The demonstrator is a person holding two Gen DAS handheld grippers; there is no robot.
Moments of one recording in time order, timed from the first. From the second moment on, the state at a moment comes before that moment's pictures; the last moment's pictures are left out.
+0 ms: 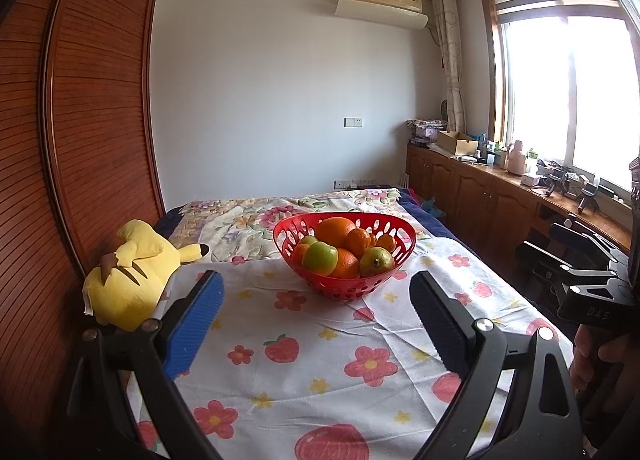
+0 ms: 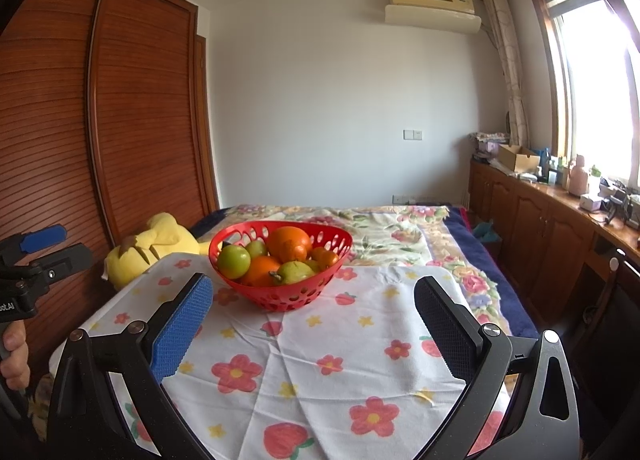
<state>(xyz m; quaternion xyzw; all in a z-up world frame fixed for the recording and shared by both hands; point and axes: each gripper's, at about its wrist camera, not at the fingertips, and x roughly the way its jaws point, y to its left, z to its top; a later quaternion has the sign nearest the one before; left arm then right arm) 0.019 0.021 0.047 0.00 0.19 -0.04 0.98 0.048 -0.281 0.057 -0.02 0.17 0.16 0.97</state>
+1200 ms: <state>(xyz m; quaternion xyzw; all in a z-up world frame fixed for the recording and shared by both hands) 0.018 0.018 0.049 0.00 0.19 -0.04 0.98 0.047 -0.281 0.057 -0.02 0.17 0.16 0.97</state>
